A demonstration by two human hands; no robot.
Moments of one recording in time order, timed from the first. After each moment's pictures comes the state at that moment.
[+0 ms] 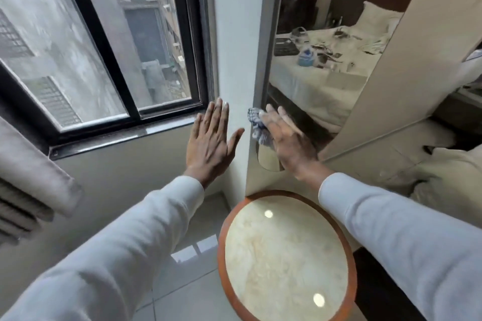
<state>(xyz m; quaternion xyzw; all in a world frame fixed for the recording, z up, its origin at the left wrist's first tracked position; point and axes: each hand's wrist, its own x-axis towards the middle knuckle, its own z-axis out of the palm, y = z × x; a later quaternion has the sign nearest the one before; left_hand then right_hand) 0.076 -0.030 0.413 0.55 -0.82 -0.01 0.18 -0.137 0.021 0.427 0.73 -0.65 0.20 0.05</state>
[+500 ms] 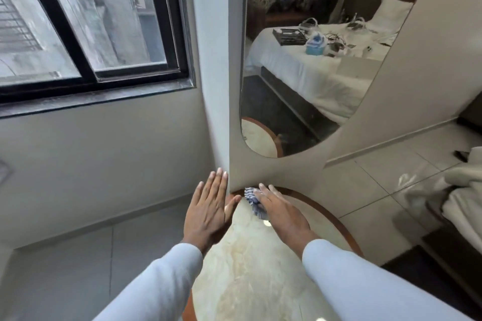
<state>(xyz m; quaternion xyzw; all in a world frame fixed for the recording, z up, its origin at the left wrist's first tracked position) -0.007 -0.004 0.055 0.58 -0.81 -0.06 0.05 -0.228 0.029 0.052 0.75 -0.65 0.01 -0.13</state>
